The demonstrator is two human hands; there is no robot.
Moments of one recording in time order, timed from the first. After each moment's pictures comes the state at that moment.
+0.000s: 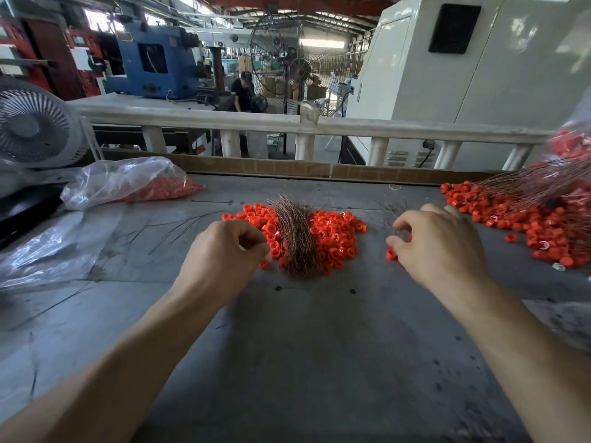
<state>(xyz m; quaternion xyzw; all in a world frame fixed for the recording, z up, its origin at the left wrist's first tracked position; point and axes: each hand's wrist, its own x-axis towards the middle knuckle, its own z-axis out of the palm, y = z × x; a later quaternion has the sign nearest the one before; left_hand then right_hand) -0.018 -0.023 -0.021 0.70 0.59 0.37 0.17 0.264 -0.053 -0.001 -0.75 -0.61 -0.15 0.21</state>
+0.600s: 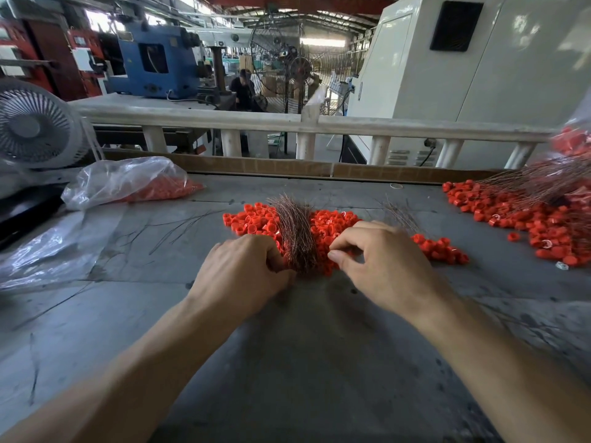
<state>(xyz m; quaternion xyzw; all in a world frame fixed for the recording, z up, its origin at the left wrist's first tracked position) -0.003 -0.039 -0.023 0.77 0.58 0.26 0.08 0.212 -0.066 -0.010 -0.58 -0.76 -0.02 0.30</state>
